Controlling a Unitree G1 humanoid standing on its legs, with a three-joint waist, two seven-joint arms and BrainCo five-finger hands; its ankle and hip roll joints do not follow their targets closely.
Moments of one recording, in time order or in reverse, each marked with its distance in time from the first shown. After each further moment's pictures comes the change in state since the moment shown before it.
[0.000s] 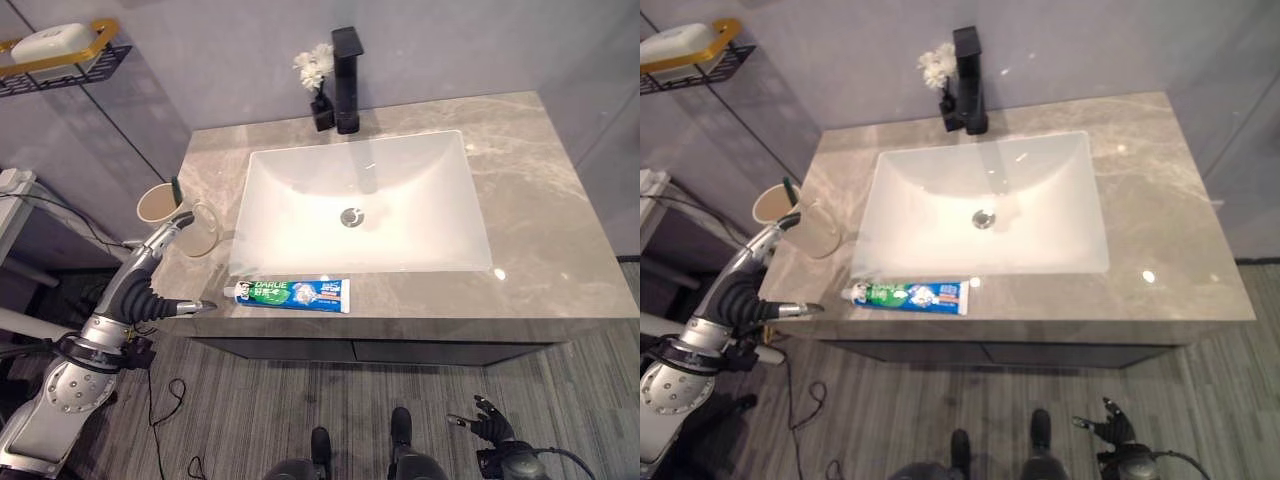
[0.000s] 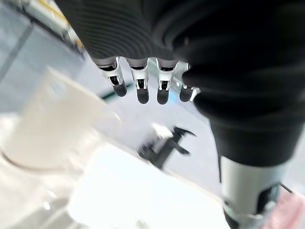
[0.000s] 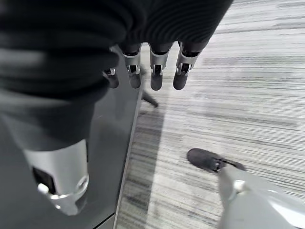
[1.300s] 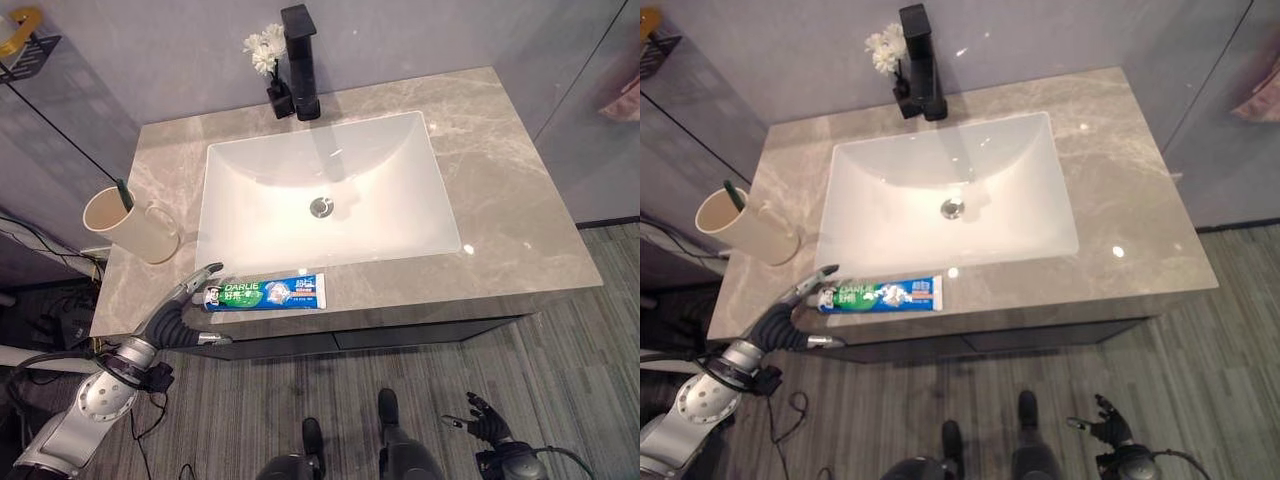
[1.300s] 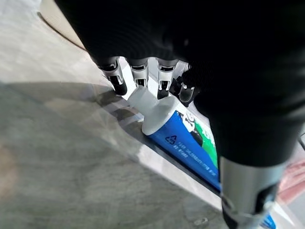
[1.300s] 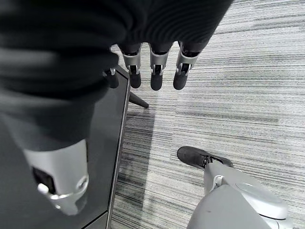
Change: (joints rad) left arm -0.045 -0.042 -0.165 0.190 -0.067 0.014 -0.087; right arm 0.028 -0.018 0.033 -0.099 -0.008 -0.021 0.046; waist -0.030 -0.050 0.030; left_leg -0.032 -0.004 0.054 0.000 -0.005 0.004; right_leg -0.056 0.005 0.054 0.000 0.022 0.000
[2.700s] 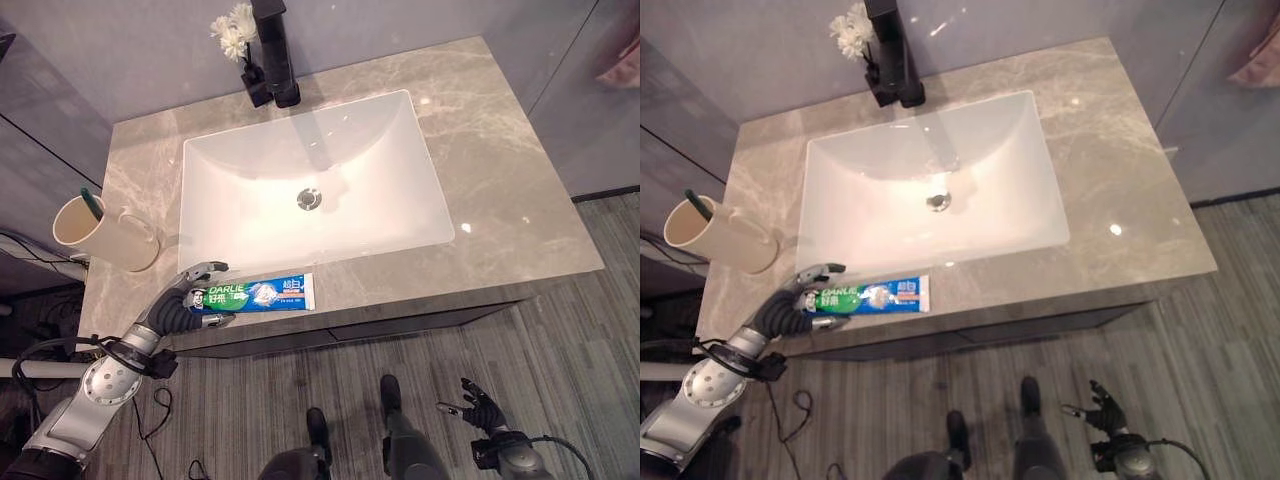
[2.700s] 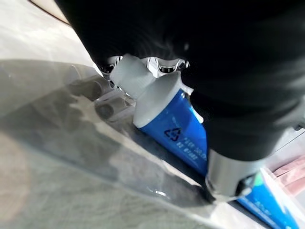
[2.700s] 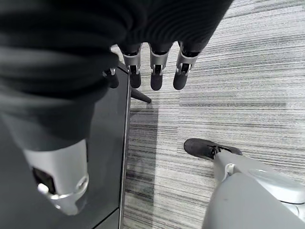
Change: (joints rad) left arm -0.071 -0.001 -0.018 0.037 0.014 0.036 -0.012; right arm 0.001 -0.003 -0.013 -0.077 0.031 -0.001 -0.001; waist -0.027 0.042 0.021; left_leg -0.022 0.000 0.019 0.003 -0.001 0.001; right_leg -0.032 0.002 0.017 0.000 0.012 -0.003
